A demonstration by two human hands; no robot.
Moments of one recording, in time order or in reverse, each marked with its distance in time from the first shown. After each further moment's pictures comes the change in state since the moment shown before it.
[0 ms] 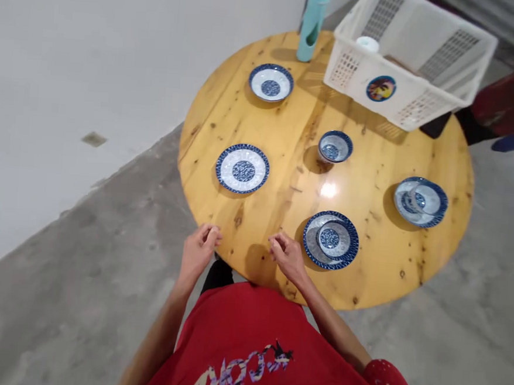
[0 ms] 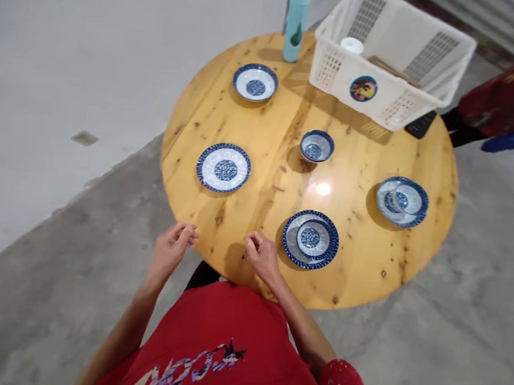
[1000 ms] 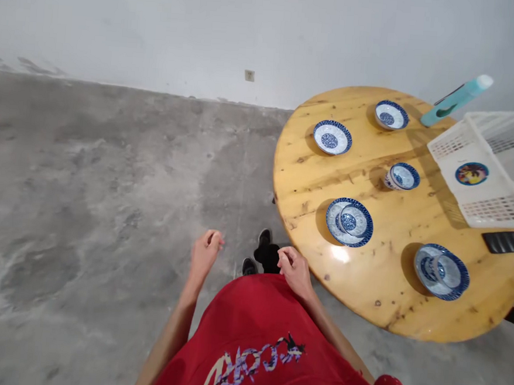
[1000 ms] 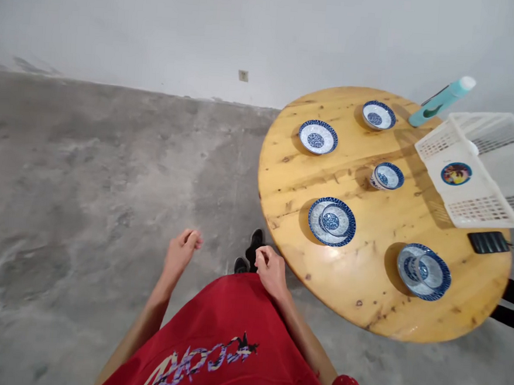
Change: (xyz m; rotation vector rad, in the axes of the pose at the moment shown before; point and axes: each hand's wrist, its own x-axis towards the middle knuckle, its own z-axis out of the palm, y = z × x) left_hand -0.388 -0.126 0.171 -0.312 0.732 -0.415; right_hand -0.211 0.109 -0.121 -0.327 -0.707 -0.220
